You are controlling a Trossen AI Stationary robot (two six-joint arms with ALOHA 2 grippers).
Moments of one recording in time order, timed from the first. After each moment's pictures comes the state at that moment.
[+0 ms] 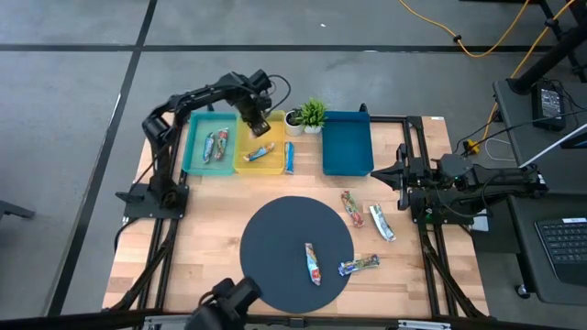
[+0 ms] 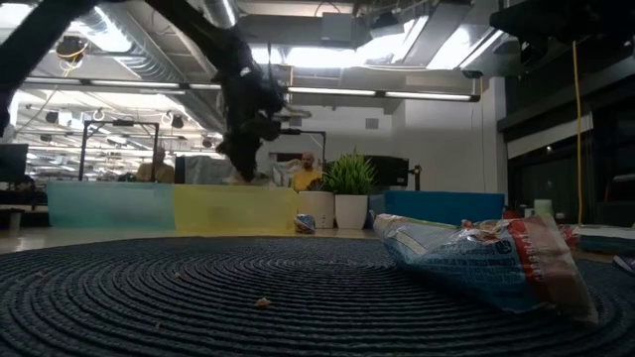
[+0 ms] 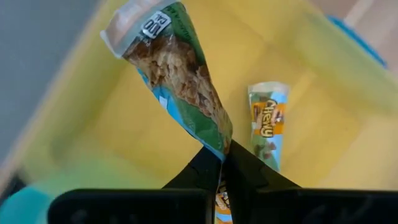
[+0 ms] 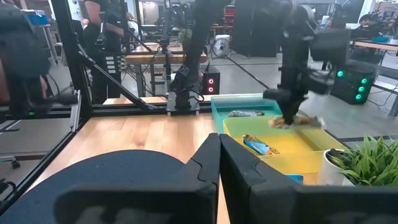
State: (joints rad) left arm 0.81 1.94 1.59 -1.04 0.12 0.16; right arm 0.08 0.36 0.42 -0.10 0.17 0.02
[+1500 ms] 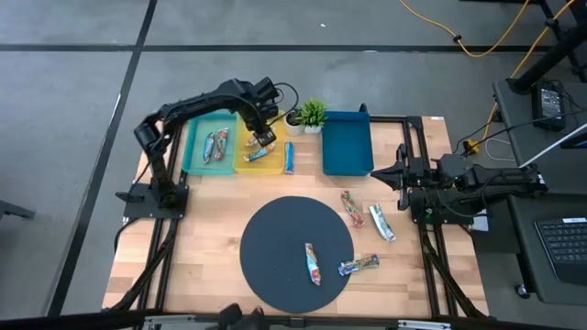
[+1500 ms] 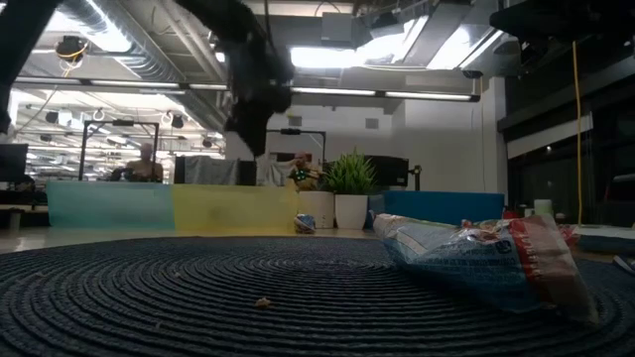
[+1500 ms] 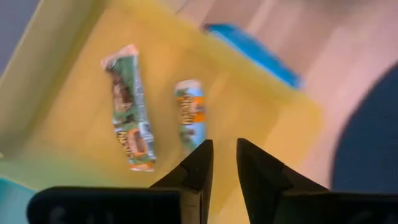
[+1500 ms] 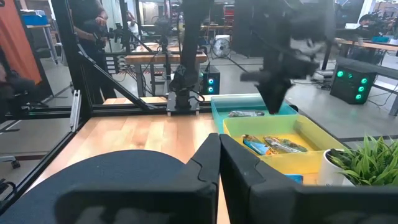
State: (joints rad) left arm 0.64 1.81 1.59 -1.09 0.15 0.04; right arm 0.08 0.36 0.42 -0.10 0.17 0.02
